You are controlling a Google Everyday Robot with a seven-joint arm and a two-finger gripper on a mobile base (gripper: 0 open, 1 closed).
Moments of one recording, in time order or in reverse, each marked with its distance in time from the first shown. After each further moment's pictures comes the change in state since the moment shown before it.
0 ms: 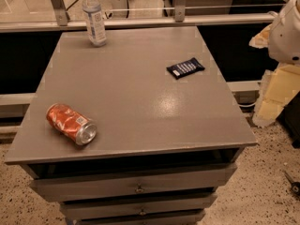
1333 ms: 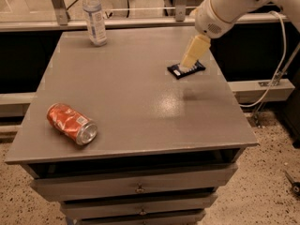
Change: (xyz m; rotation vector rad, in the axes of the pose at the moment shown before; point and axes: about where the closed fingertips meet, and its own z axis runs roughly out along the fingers) arm -0.122 -0.178 0.113 0.150 -0.304 -0.038
